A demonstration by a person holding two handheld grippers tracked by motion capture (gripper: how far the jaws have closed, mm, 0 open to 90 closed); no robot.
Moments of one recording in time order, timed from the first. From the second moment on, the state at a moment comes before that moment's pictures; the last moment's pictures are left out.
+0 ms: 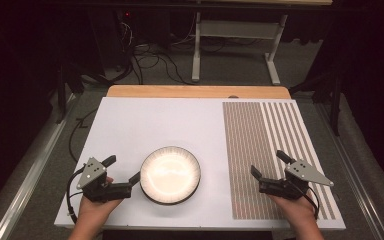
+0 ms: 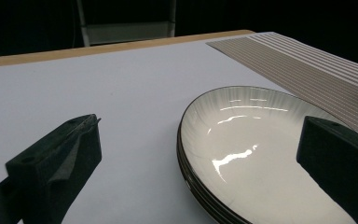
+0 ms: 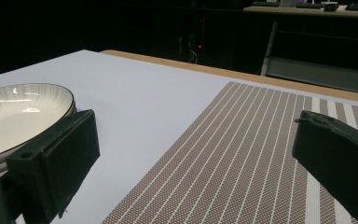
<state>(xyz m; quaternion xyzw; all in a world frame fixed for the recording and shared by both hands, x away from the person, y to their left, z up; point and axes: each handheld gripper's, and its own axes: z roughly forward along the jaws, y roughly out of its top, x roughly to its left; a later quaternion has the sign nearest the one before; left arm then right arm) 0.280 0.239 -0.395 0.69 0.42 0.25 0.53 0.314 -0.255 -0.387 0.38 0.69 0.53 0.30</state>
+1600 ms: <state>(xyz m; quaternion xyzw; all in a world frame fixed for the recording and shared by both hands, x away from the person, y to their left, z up) 0.280 0.237 -0.394 0.69 0.43 0.25 0.52 0.305 -0.237 -0.374 0.35 0.72 0.52 0.30</state>
